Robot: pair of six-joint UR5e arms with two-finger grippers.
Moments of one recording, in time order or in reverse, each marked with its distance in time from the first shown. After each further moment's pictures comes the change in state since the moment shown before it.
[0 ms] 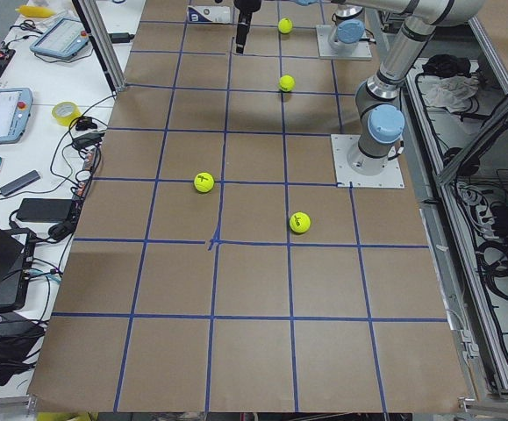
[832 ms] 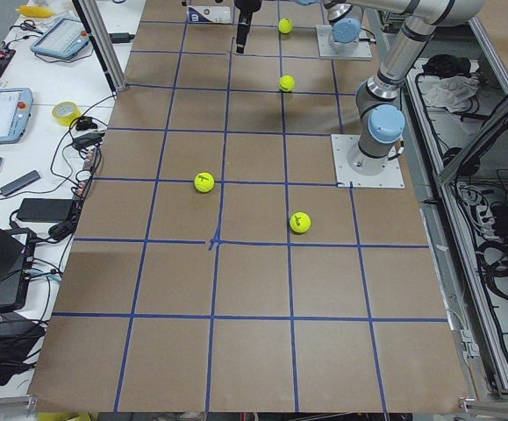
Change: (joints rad) left arm 0.000 0.000 0.000 0.000 0.001 0.000; right arm -0.080 0.320 -0.113 -0.207 0.015 -0.188
